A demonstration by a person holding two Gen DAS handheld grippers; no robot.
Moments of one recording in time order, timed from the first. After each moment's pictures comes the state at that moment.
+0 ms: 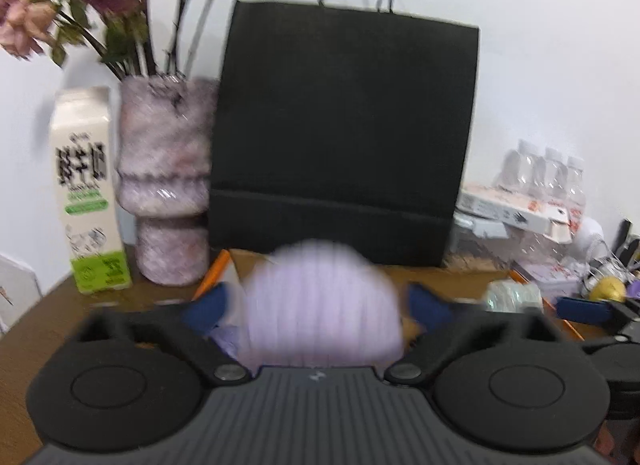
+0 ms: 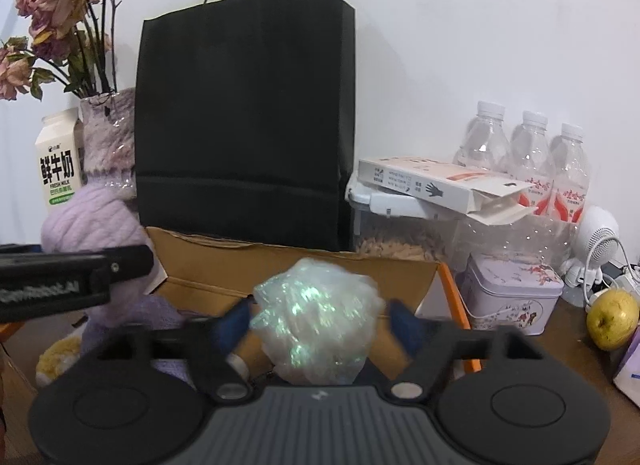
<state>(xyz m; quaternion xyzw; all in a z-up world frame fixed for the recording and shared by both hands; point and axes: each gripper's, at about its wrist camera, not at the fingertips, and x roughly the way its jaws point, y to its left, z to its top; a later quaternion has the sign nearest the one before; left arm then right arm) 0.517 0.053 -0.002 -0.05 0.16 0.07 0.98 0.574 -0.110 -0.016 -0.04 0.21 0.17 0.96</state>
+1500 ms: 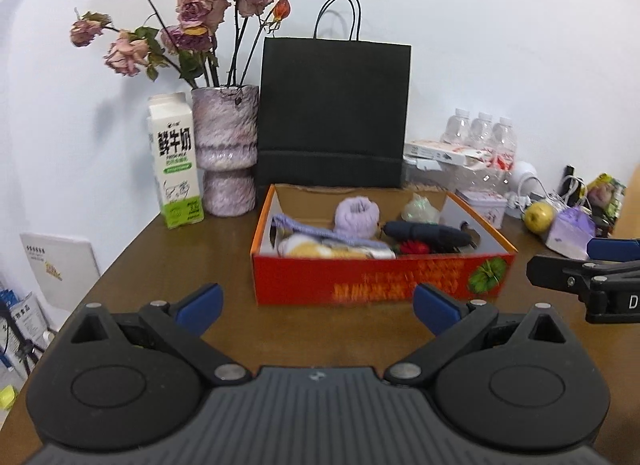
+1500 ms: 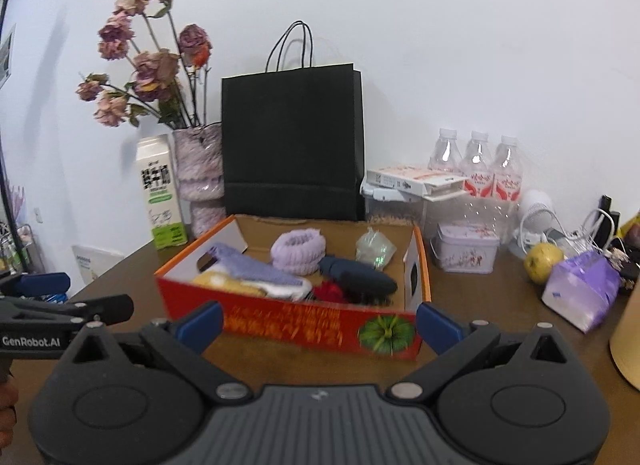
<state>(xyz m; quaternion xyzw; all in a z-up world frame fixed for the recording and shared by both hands) 0.286 0.036 0.029 -0.03 0.22 0.05 0.97 0.350 -0.173 0.038 -0.02 0.21 0.20 0.96</state>
